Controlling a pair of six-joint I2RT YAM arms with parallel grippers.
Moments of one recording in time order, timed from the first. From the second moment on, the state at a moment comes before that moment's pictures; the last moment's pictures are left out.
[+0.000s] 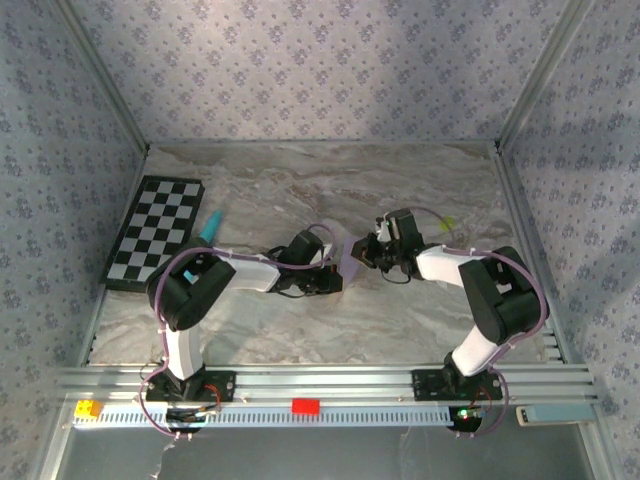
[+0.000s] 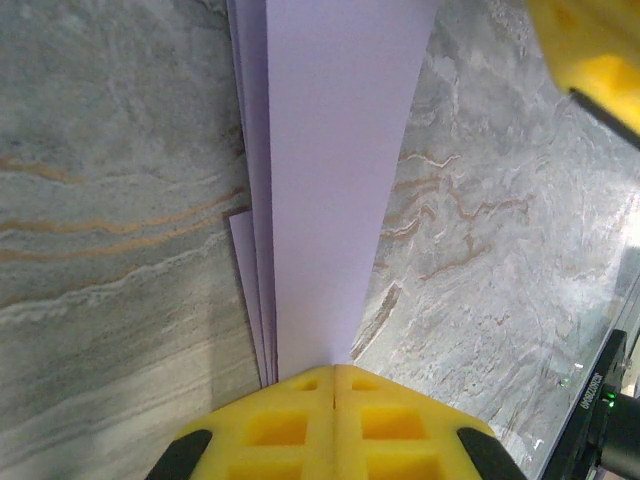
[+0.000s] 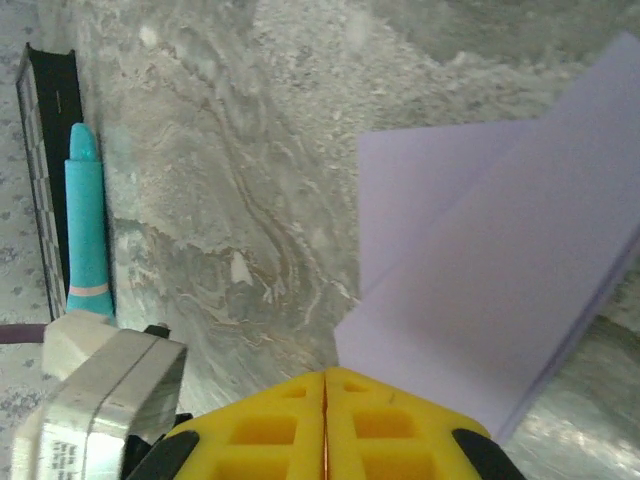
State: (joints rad) left arm -0.81 1.86 0.87 0.12 0.47 -0.81; right arm 0.41 1.63 0.71 0.15 -0.50 0.86
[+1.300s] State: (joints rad) left arm -0.89 1.81 0.87 0.04 0.37 -0.93; right arm 0.30 1.55 0.69 0.06 -0.51 0.82
